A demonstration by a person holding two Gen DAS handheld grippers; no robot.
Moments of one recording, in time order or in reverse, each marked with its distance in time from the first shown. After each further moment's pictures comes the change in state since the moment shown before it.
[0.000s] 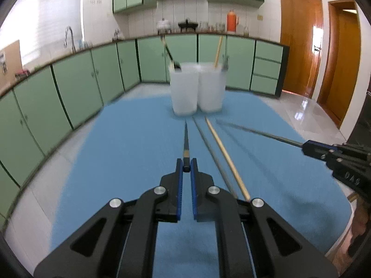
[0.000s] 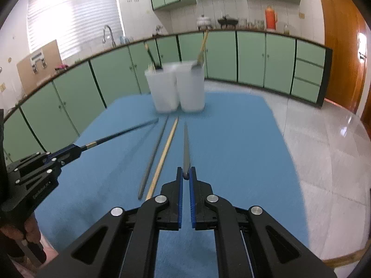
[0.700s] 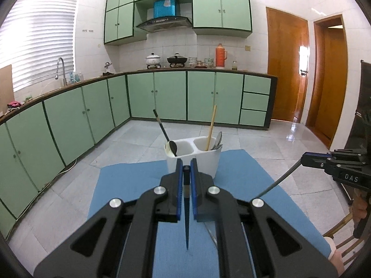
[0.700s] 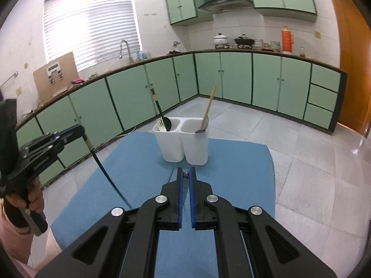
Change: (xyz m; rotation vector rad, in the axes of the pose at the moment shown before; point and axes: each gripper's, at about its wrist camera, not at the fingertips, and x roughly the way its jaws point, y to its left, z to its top) left arm -0.022 0.013 0.133 0.021 -0.170 -0.093; right arm -0.029 -0.024 0.122 -0.077 -0.052 0.107
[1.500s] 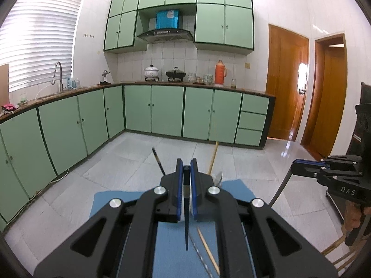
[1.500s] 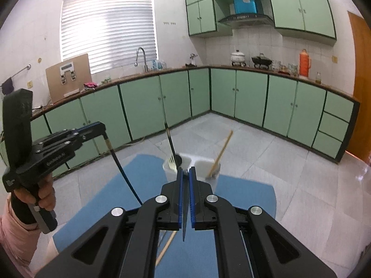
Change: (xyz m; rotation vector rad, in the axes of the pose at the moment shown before) left arm 0.020 0.020 0.065 -0.052 -0.091 -0.035; right arm 0.003 0.018 0.085 -0.107 -0.082 0.057
